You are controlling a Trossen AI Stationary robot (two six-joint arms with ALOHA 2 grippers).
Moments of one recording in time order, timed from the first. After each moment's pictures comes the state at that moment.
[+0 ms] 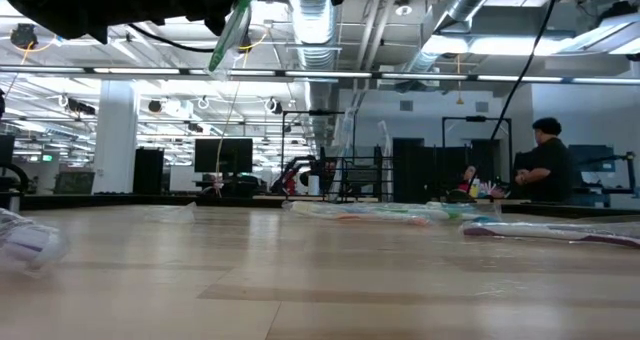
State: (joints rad) left arm -0.02 1.10 0.39 0.91 -0.02 0.16; right arm 0.03 1.64 1.33 0.10 0.00 -0.05
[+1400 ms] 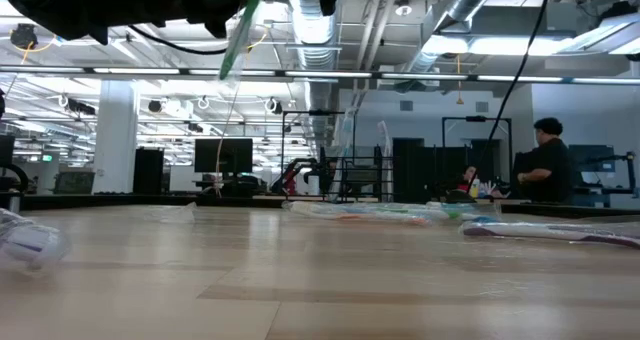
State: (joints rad) left arm -0.02 1.10 0.39 0.91 -0.03 0.16; right arm 0.02 1.70 1.33 0.16 0.00 -0.04
